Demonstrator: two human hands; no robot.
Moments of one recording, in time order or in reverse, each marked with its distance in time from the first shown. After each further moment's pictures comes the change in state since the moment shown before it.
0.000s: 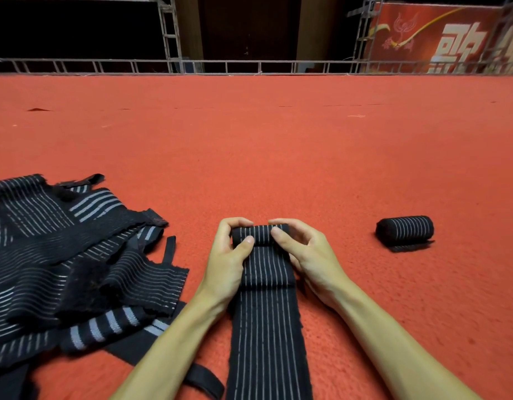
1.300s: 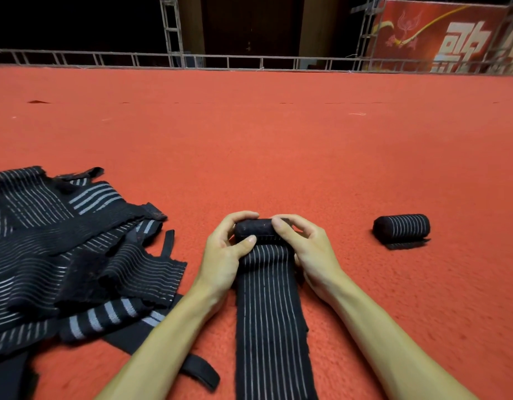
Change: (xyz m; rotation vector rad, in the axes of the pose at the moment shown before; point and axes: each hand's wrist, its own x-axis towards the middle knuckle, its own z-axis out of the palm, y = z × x) left_hand 0.002 -0.005 -0.004 0.006 -0.035 -0.021; right_hand -0.002 -0.005 0.001 -0.012 0.053 -0.023
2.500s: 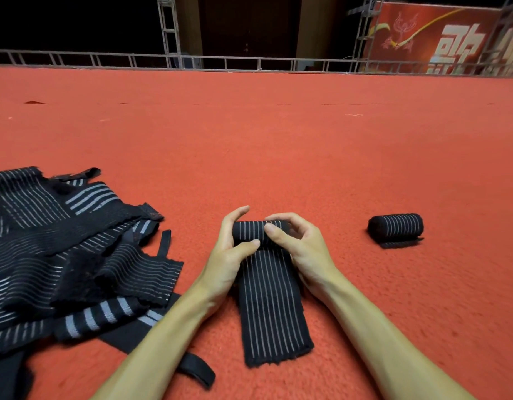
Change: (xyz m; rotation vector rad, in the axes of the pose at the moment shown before) left_hand -0.002 -0.005 0.004 -0.056 -0.117 -0.060; right_hand 0.002 0.006 -0.005 0.001 -0.033 -0.042
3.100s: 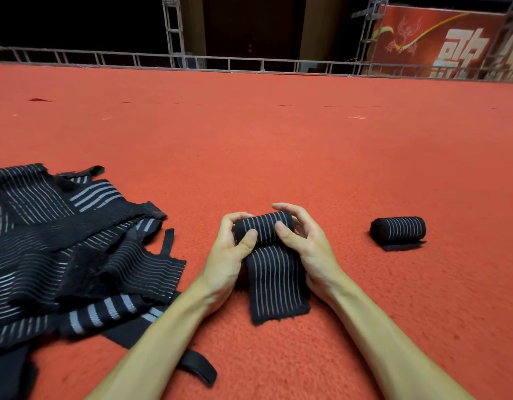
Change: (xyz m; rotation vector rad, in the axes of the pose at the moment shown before) left_hand 0.000 0.000 -0.001 -0.096 0.052 0.009; right_hand 0.000 -0.001 -0.002 0.030 -0.063 -0.074
